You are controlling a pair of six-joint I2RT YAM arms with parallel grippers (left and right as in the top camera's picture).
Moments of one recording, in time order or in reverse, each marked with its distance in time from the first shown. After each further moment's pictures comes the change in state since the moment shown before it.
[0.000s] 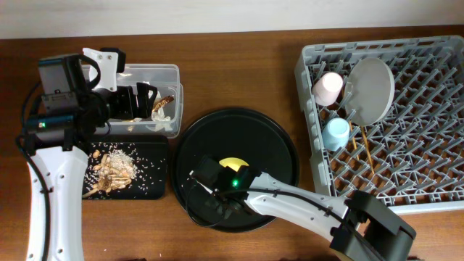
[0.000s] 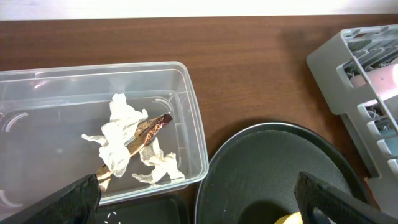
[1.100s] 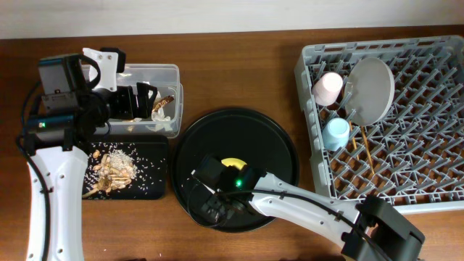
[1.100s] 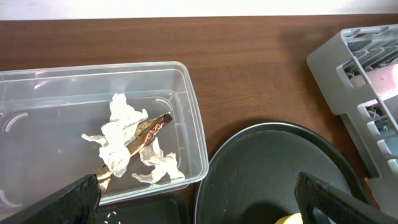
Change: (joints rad) left arm 0.000 0.000 0.000 0.000 0.000 0.000; right arm 0.000 -0.045 0.008 -0.050 0.011 0.001
